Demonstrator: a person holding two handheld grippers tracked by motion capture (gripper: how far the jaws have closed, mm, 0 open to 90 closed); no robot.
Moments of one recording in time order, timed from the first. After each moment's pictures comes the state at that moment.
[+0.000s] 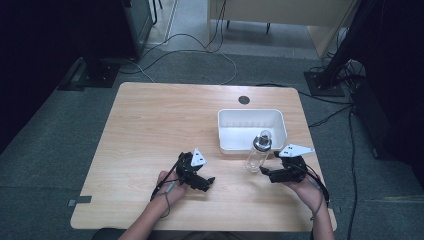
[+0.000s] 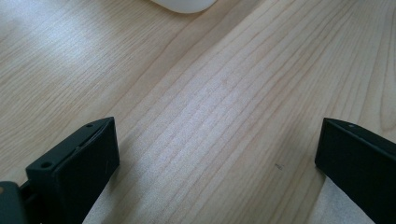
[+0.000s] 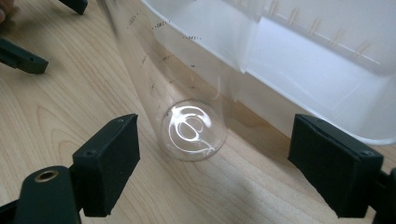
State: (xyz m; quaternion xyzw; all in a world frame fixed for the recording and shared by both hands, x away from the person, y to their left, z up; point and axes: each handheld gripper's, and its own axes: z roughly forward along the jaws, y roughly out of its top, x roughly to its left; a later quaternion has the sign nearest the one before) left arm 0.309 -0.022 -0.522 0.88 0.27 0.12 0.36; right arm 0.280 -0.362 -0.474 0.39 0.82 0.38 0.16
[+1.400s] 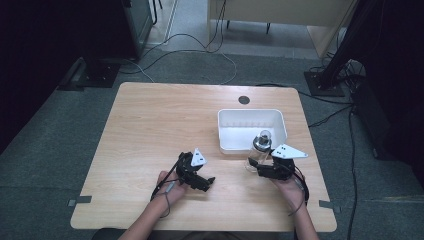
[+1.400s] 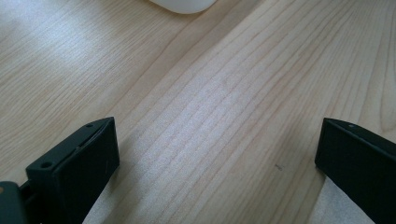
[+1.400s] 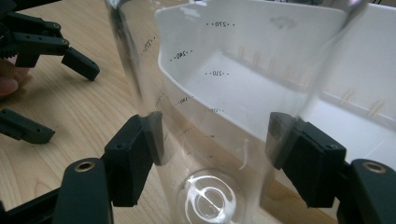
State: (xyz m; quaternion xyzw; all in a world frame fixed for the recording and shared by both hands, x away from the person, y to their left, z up) left arm 0.309 -0.022 -0.522 0.88 0.27 0.12 0.36; right arm 0.285 -0.335 -0.487 0.38 0.77 0.48 0.21
